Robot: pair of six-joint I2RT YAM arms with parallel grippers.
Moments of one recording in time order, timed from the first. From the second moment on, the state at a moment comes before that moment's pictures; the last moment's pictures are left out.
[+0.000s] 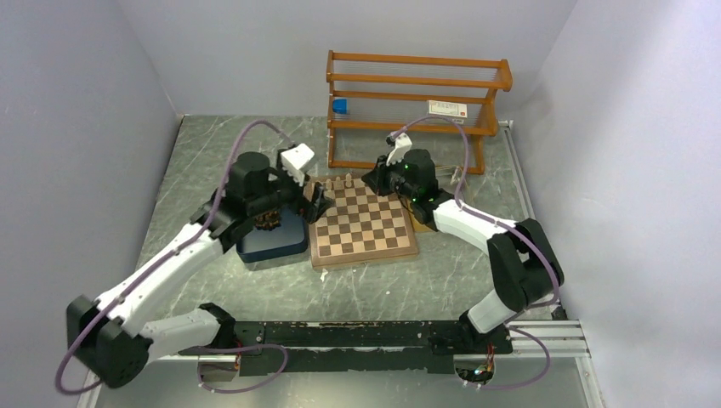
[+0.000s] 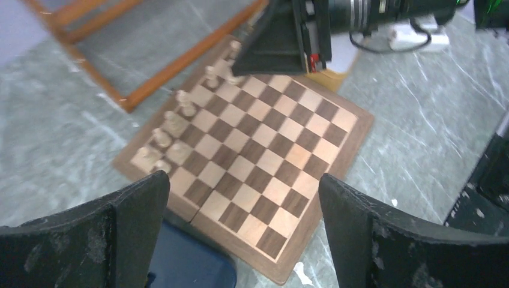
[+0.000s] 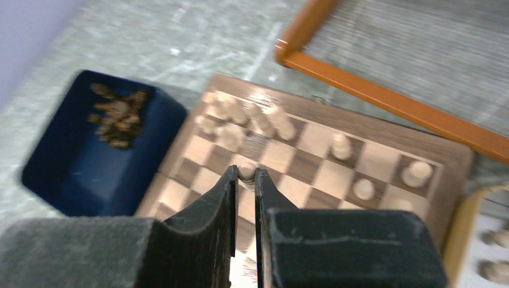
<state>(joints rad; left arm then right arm) -0.59 1.15 0.96 -0.19 0.32 0.05 0.49 1.55 0.90 0.36 -0.27 0.29</state>
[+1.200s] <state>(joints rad) -0.59 0.65 0.76 -0.23 -0.21 0.06 0.62 1.83 0.81 0.63 0.22 0.06</state>
